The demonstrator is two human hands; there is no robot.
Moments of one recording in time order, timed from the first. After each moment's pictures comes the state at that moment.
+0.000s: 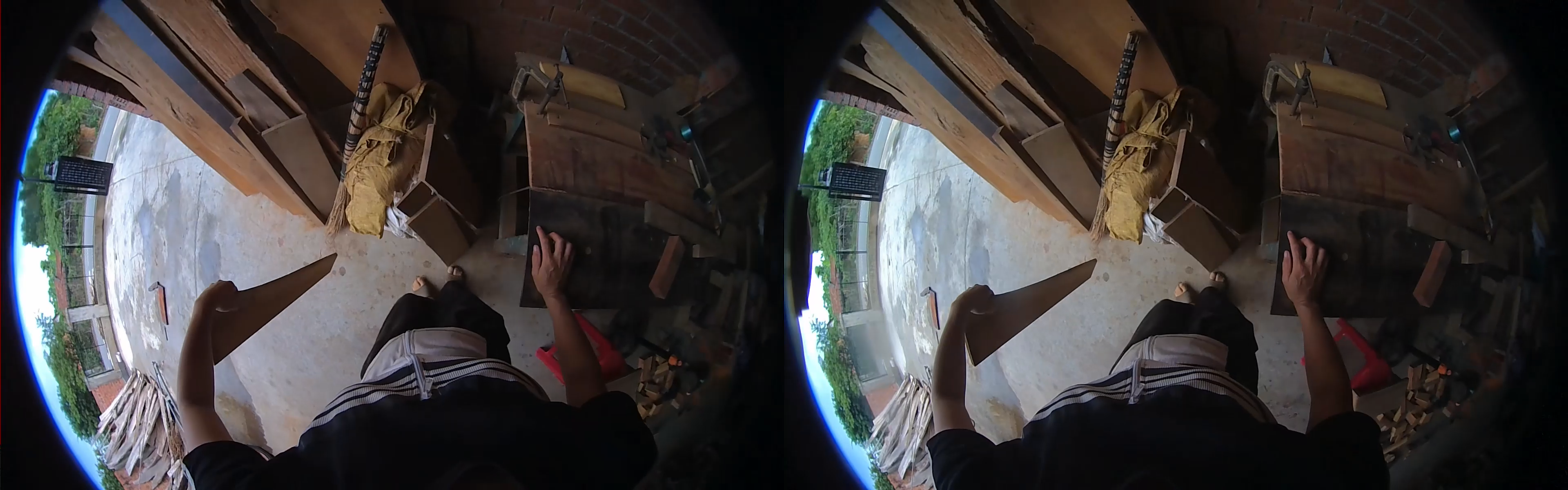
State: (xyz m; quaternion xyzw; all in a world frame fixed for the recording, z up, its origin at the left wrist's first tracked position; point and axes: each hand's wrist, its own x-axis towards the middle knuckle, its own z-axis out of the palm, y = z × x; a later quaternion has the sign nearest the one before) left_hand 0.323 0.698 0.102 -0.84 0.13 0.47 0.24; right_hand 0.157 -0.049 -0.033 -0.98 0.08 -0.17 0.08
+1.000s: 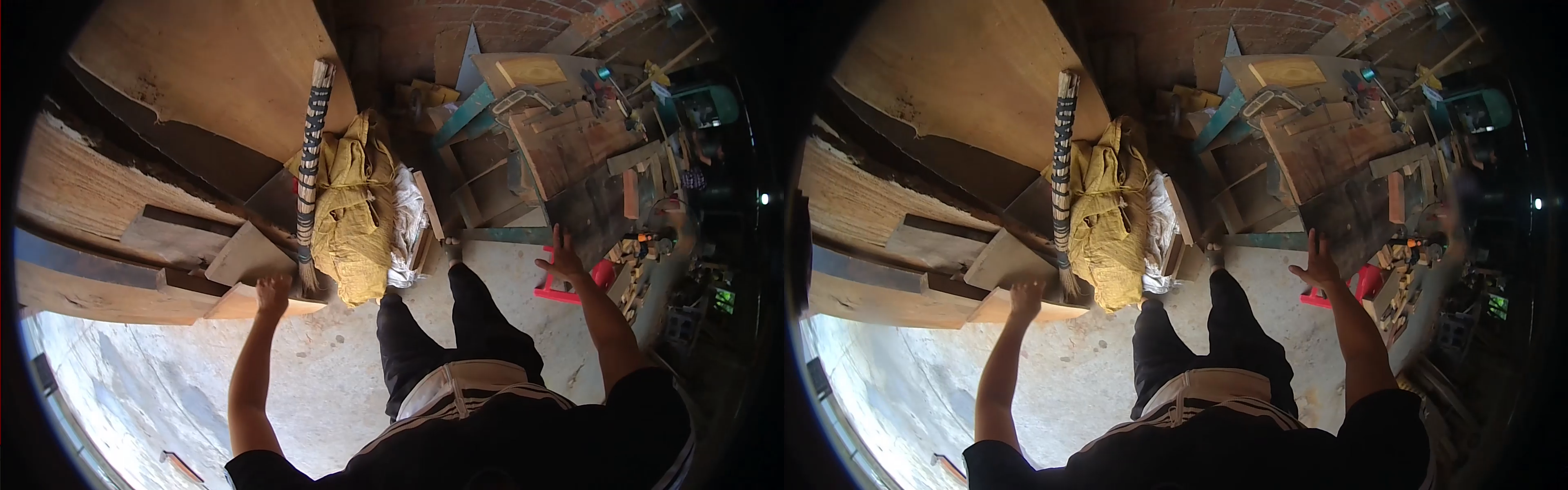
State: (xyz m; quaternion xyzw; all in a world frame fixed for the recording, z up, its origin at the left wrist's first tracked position) left_hand 0.664 0.615 -0.208 -0.87 0.48 0.09 0.06; right_hand 0.232 0.031 -0.009 -0.85 0.43 0.29 0.09
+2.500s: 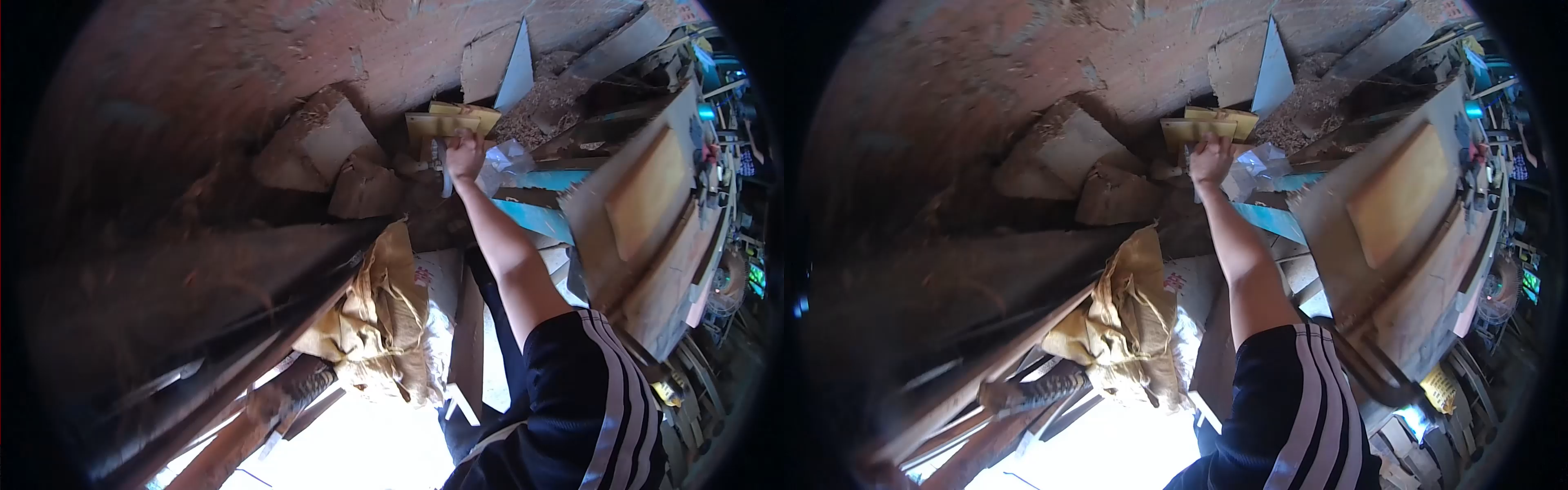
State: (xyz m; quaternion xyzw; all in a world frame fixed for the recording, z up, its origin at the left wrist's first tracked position) left_hand 1.047 0.343 0.091 -0.83 0.37 -0.41 0.09; right_hand 0.823 -0.213 -0.399 -0.80 0.52 -0.27 0.13
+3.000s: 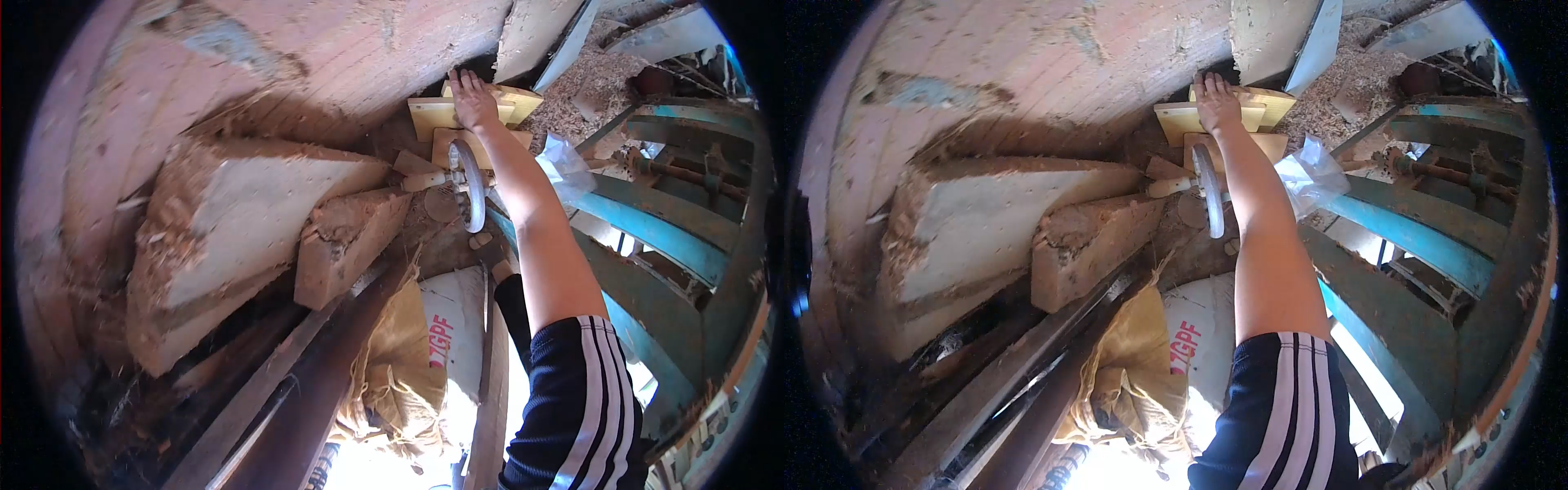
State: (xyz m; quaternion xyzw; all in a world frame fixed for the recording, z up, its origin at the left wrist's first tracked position) left_hand 1.102 0.214 -0.112 -0.80 0.44 -0.36 0.18; right_hand 0.881 -0.368 -0.612 -0.96 0.26 -0.06 -0.08
